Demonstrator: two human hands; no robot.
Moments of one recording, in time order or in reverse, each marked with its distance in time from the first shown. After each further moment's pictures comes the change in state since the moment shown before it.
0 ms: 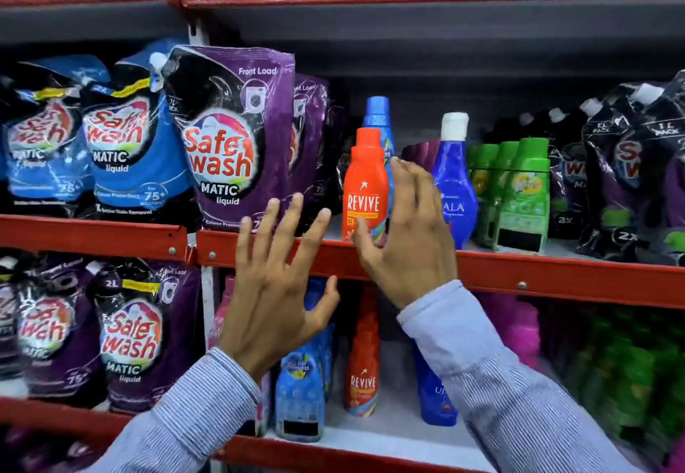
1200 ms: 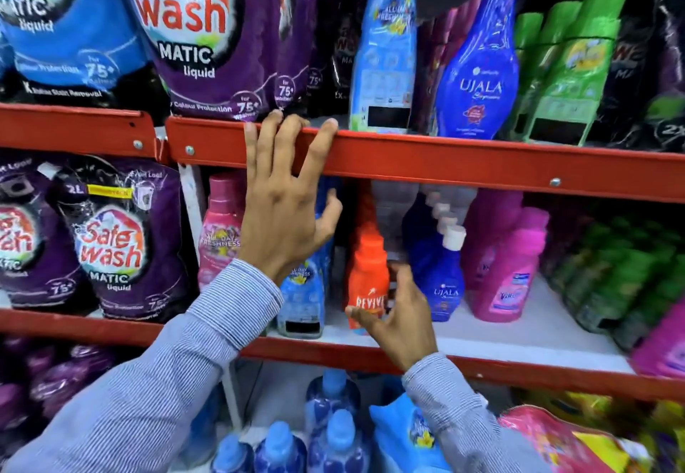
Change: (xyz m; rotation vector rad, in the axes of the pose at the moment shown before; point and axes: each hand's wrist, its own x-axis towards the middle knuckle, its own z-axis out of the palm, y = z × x) left_hand -0.014 -0.007 0.051 -0.075 0.026 -0.029; right_hand -0.211 0.058 0.069 0.297 -0.470 0.571
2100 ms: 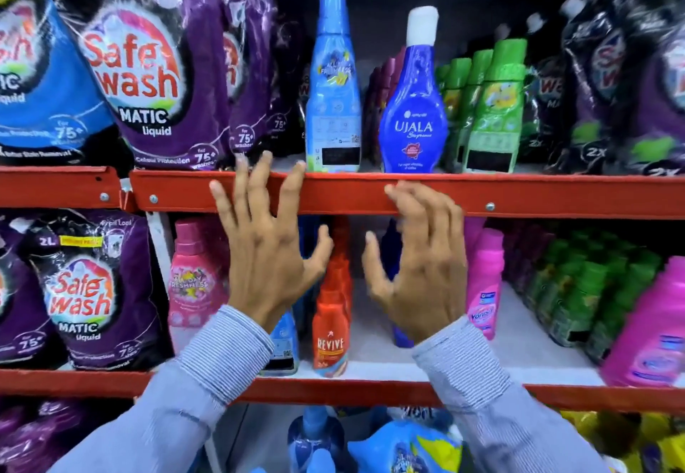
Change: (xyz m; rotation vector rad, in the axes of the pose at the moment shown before) left_hand 0.001 0.044 -0.004 -0.024 -0.003 -0.124; right_hand 0.036 -0.085 -0.103 -0.301 0.586 -0.591
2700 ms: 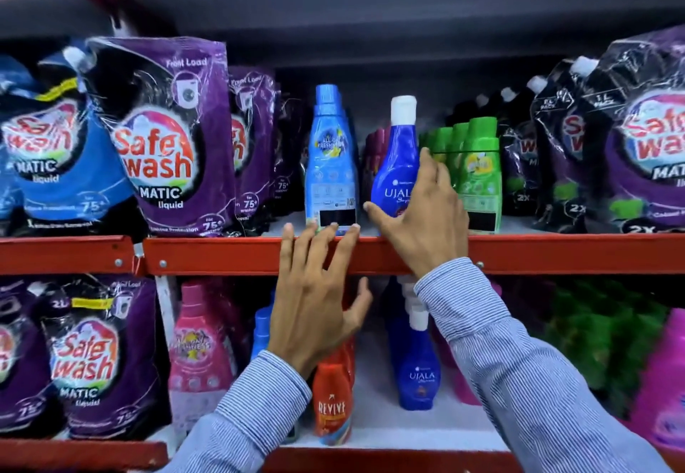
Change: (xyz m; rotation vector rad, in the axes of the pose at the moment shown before) left_hand 0.016 0.037 0.013 -0.005 -0.026 0.204; right_hand 0.116 0.024 0.008 -0.167 -0.160 0.288
